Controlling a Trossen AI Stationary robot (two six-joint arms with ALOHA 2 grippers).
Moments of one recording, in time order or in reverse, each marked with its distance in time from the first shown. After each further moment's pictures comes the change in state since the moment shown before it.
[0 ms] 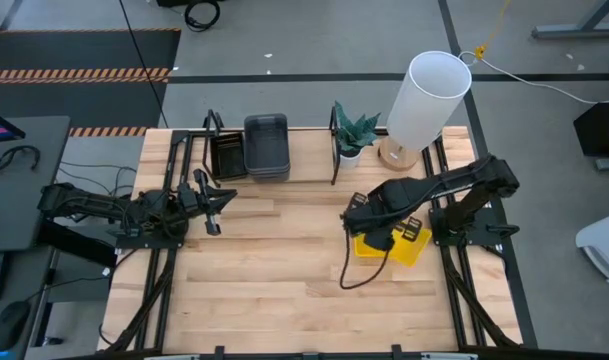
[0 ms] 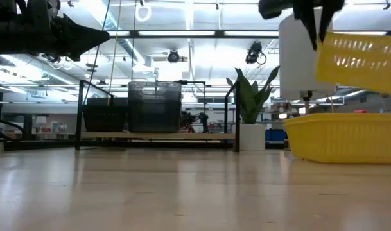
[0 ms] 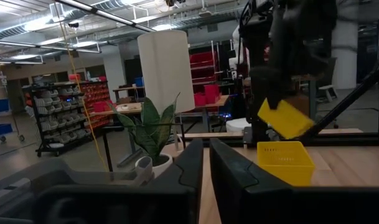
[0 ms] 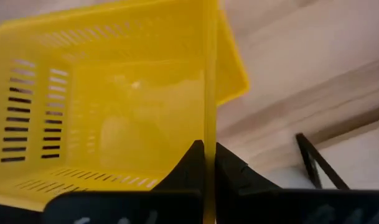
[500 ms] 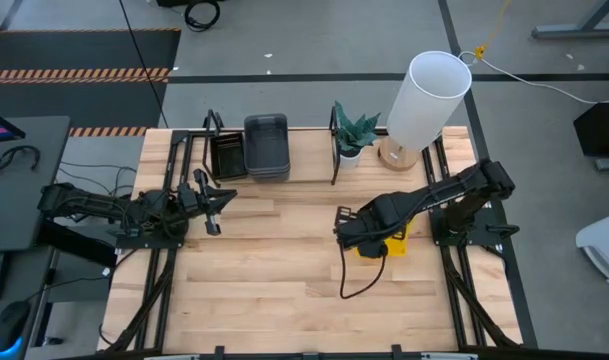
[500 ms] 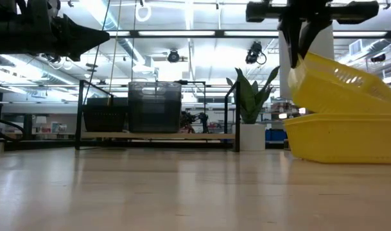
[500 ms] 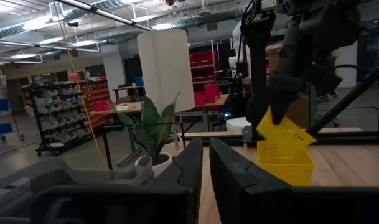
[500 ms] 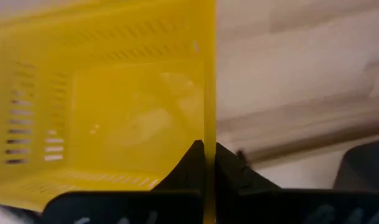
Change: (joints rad) left arm 0.000 0.000 0.000 -0.003 0.000 0.000; right arm 0.049 0.043 -0.082 0.206 0.154 -0.228
